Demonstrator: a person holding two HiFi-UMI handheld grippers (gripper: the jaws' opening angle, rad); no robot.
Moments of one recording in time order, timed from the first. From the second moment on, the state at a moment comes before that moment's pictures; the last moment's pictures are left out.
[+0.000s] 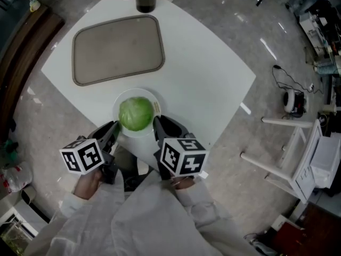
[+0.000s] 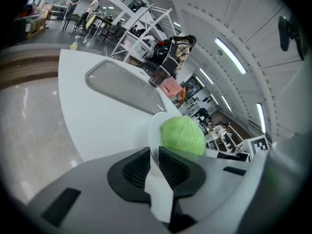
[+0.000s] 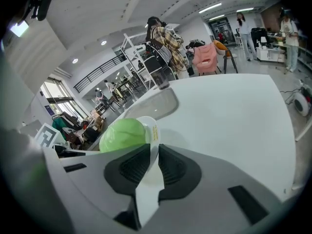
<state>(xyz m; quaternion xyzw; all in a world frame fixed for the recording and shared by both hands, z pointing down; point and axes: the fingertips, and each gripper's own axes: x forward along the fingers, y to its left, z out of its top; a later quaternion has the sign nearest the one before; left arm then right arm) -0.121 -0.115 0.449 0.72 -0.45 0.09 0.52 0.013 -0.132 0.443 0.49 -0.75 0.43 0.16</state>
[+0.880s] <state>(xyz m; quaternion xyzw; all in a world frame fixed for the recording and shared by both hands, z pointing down) -0.200 -0.238 0.436 0.73 -0.44 0.08 0.51 -0.065 -0.259 0.434 0.49 -0.75 0.41 0.17</state>
